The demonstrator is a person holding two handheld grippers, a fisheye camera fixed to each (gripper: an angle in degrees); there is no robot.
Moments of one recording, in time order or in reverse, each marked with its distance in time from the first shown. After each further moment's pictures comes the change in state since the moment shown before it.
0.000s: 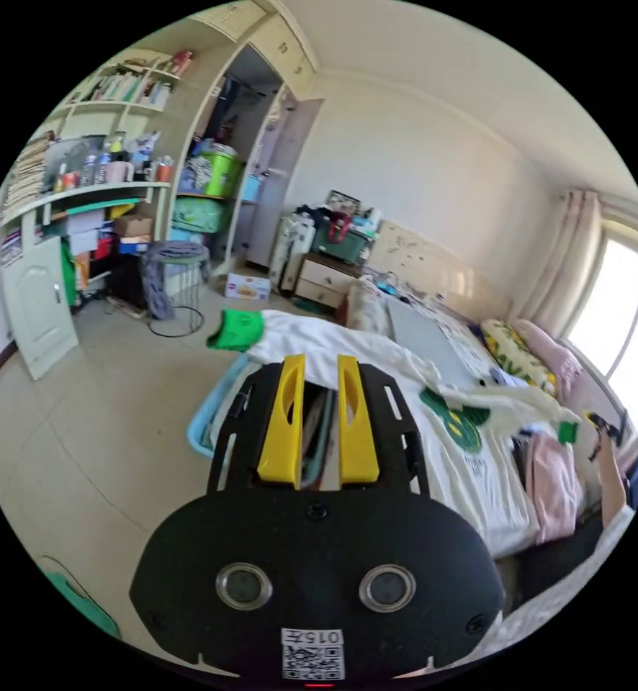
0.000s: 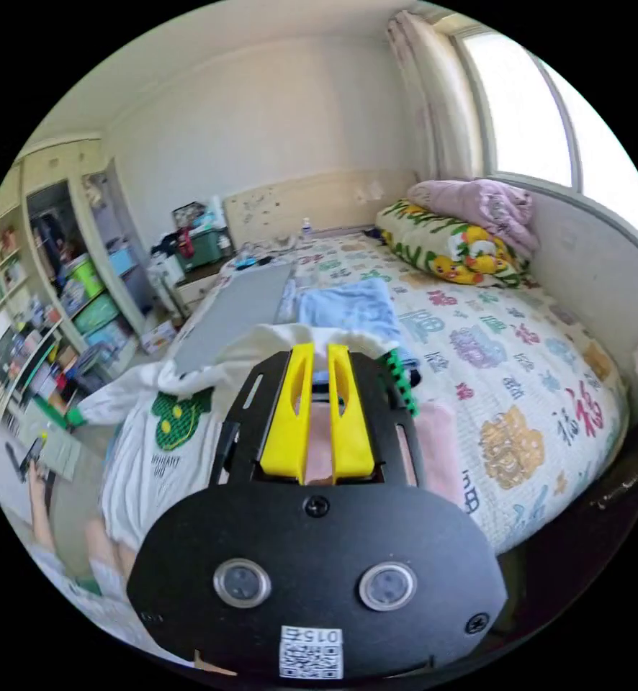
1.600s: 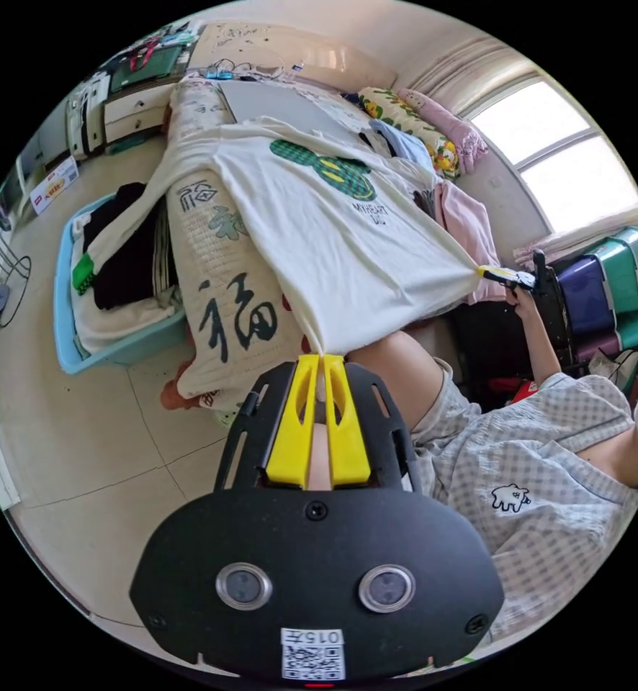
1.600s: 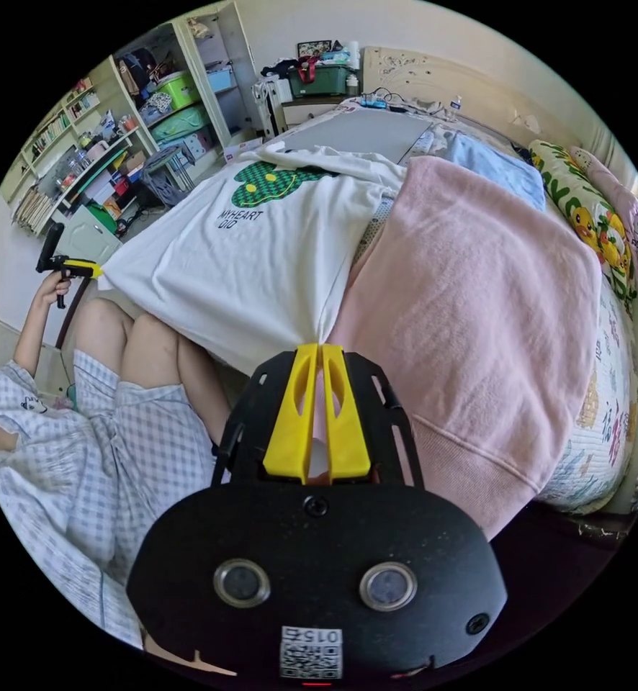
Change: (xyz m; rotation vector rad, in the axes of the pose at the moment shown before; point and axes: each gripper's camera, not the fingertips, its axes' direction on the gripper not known) left arm 0.120 0.035 -0.004 -0.858 0.405 0.375; right arm -0.110 0.414 -0.201 -0.579 -0.137 -0.383
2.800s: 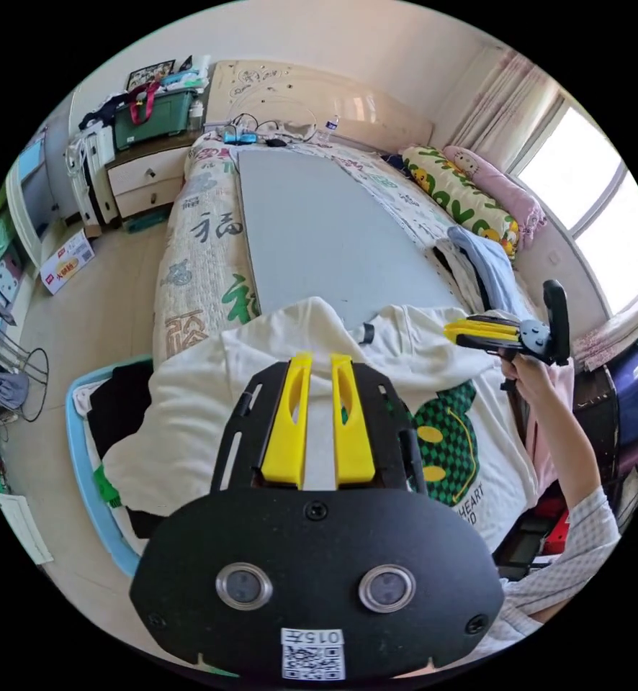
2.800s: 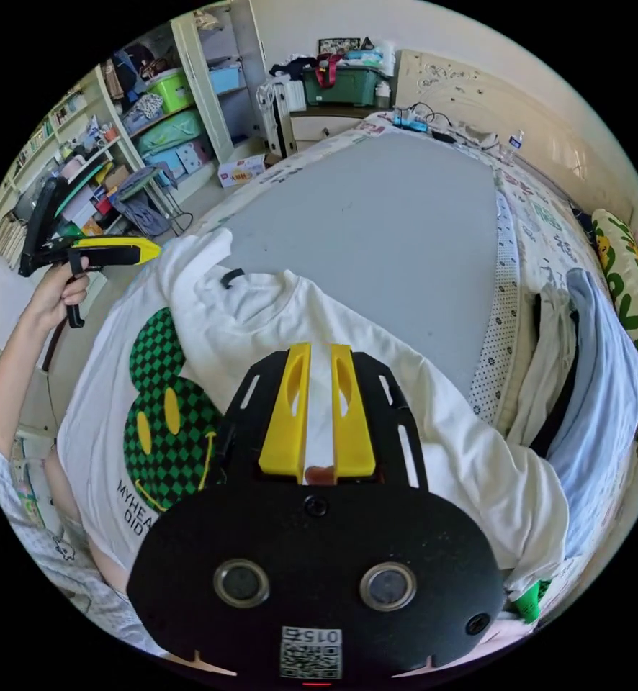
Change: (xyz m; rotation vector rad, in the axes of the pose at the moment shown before) left arm -0.051 -0.435 0.119 0.191 -0.197 -0.021; right arm -0.001 -0.402 0.304 0.027 0.013 -0.078
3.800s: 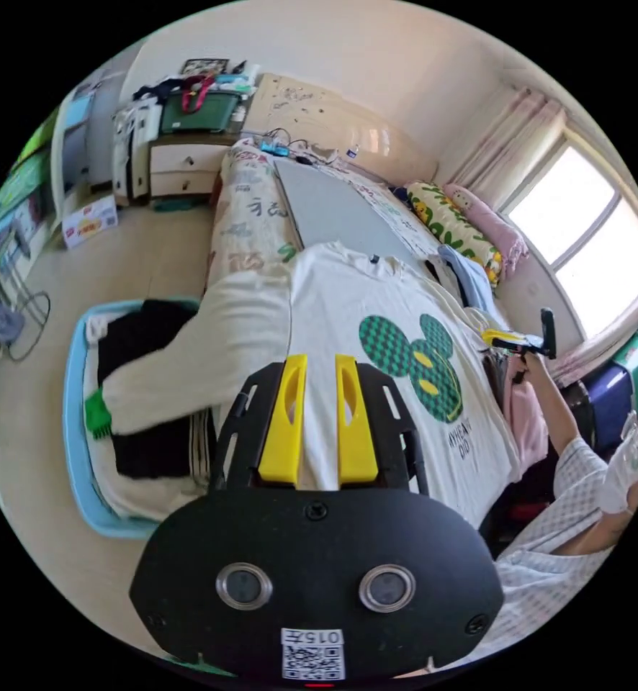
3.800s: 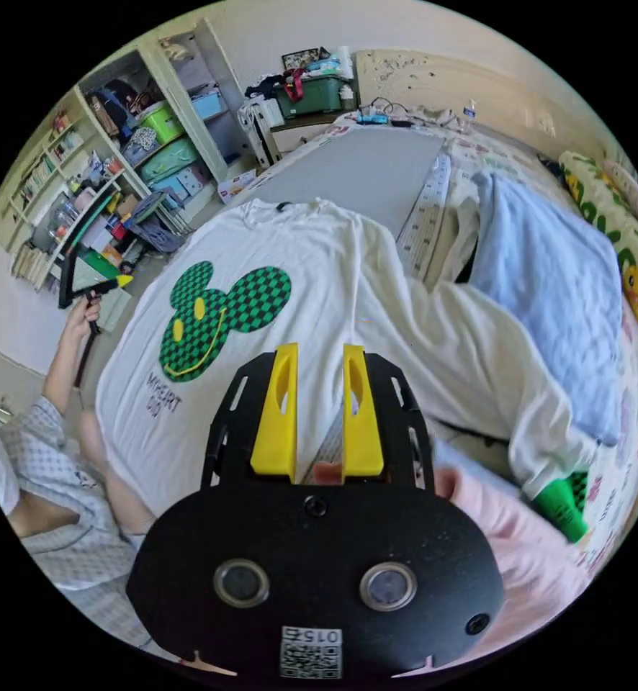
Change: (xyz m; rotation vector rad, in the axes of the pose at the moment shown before) left arm -0.094 0.168 -0.108 0.153 0.117 -0.167; right arm 0.126 0.161 -0.061 0.030 -0.183 0.129
